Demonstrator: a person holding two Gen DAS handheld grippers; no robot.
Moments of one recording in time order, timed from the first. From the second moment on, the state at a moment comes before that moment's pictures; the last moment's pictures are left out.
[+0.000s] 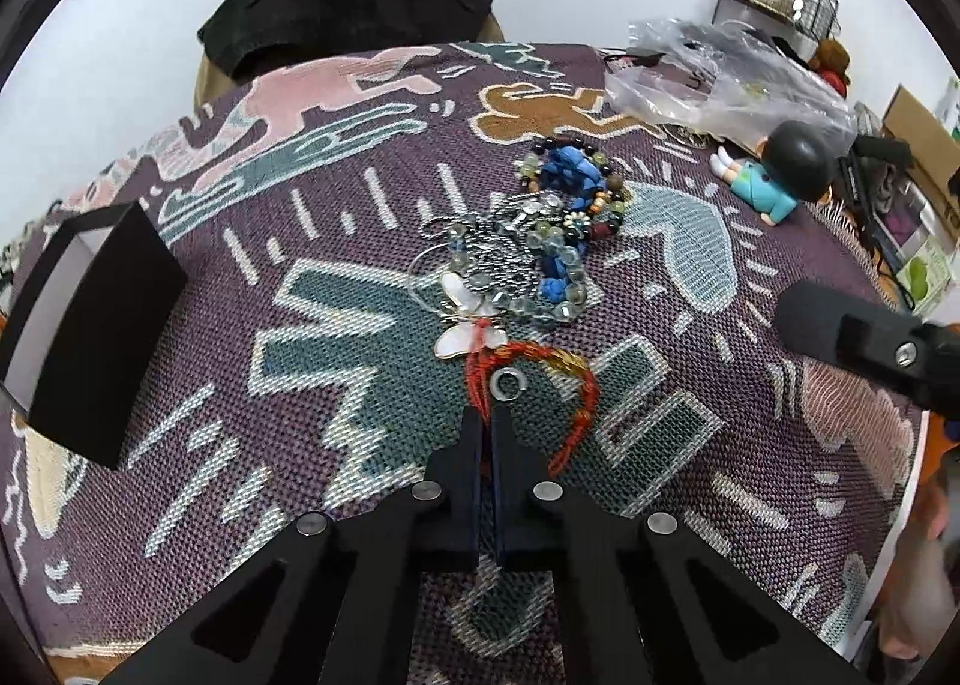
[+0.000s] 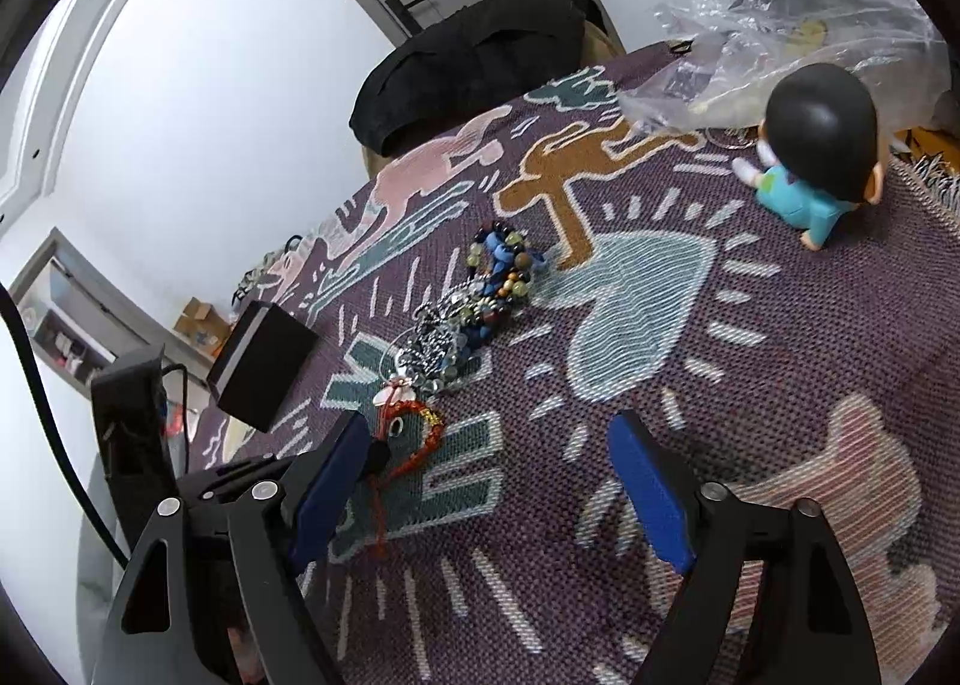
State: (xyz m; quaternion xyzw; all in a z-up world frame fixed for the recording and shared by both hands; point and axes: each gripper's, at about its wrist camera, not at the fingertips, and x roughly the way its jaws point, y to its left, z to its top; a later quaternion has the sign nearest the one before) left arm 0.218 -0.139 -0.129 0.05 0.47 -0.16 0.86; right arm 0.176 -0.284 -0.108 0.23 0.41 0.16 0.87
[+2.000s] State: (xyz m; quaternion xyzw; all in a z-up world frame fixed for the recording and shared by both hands) left arm 0.209 0.021 -0.010 -0.08 0.33 -0.11 0.93; right arm 0.224 -0.226 -0.006 0.21 0.36 0.22 0.88
